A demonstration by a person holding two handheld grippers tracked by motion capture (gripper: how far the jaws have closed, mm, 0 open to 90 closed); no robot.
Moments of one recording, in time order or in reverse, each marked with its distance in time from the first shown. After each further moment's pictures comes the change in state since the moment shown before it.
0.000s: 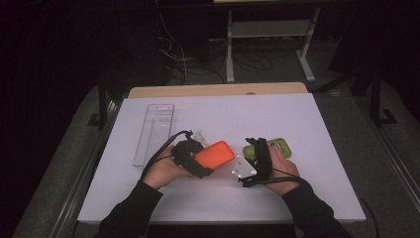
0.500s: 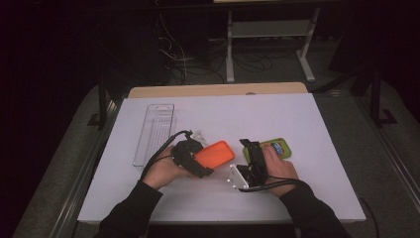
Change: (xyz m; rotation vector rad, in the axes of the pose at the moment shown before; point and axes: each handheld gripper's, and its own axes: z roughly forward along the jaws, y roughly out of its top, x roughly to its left) left arm 0.002 0.000 -0.002 0.021 -0.004 0.021; right arm 0.016 0.011 -0.002 -0.033 -0.116 -0.155
